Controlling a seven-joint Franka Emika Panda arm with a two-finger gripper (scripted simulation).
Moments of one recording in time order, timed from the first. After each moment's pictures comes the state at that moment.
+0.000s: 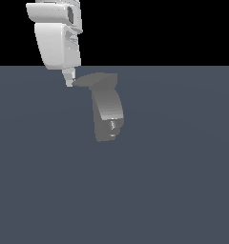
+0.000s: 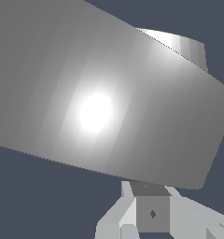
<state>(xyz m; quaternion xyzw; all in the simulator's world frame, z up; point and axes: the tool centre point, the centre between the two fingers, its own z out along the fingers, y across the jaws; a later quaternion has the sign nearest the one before) -0.057 0.118 0.248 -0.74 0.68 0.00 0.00</state>
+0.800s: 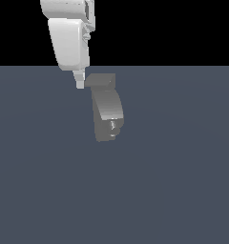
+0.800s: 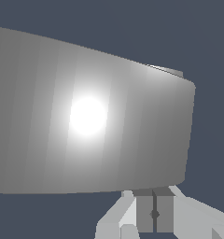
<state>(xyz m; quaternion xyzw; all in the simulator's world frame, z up) -0.080 0.085 0.248 -0.74 0.67 0.00 0.00</state>
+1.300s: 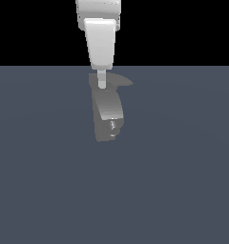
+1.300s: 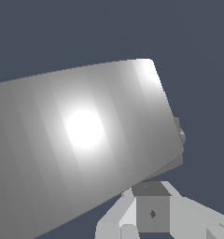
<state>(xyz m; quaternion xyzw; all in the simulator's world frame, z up) -0.079 0.031 0.248 -0.74 0.67 0.00 0.00</state>
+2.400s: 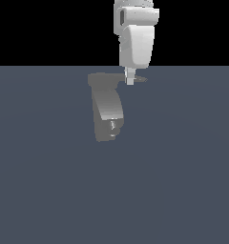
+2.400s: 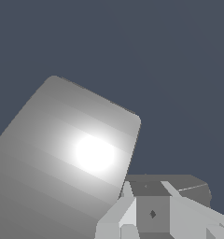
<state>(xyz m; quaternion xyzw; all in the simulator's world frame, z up) -0.037 -0.042 0.248 -0.74 0.67 0.00 0.00</state>
